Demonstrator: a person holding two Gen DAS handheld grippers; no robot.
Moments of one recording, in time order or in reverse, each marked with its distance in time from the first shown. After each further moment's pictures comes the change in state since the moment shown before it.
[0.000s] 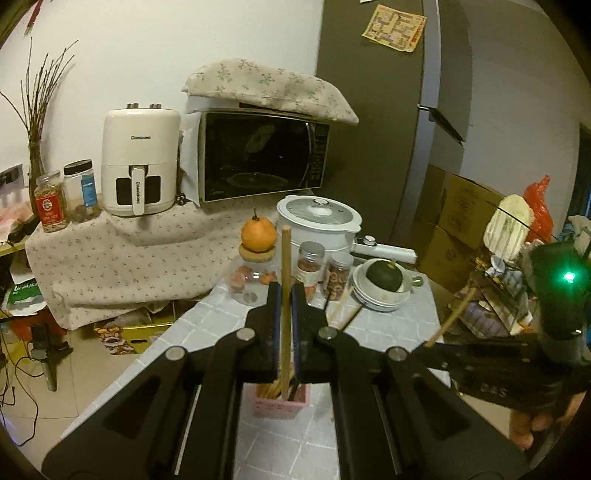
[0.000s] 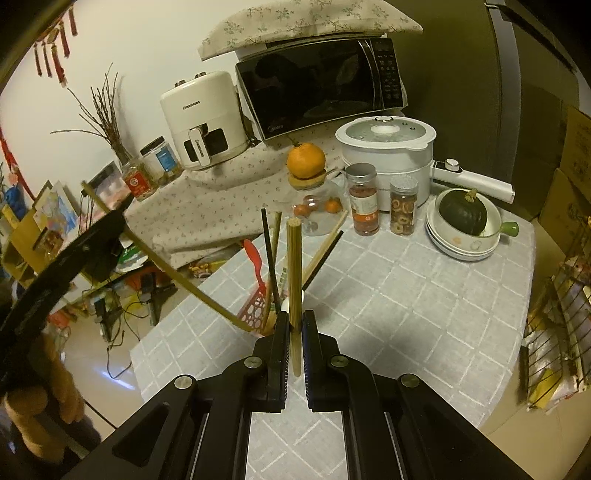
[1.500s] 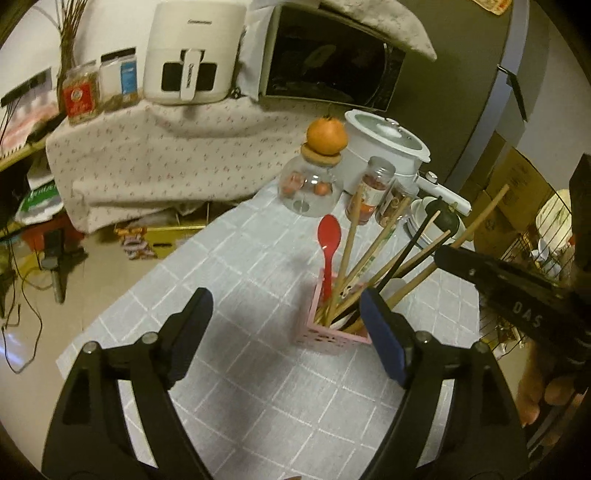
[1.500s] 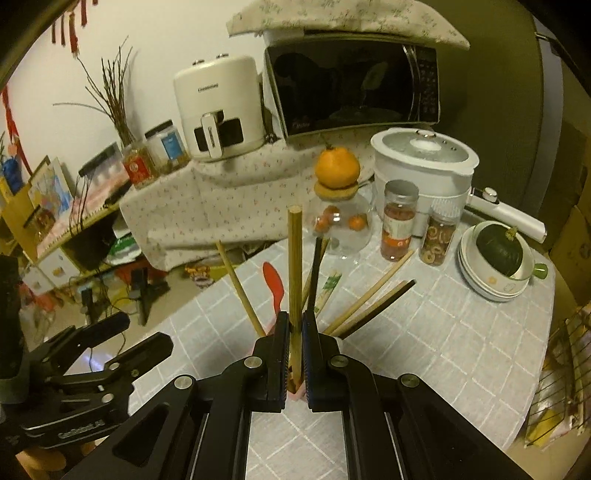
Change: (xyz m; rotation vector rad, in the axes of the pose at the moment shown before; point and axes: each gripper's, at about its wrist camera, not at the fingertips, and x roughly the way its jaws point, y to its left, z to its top) left arm 0.043 0.062 -0.047 -0.187 0.344 0.121; right arm 0.074 0.047 0.030 -0.107 0.004 -0.026
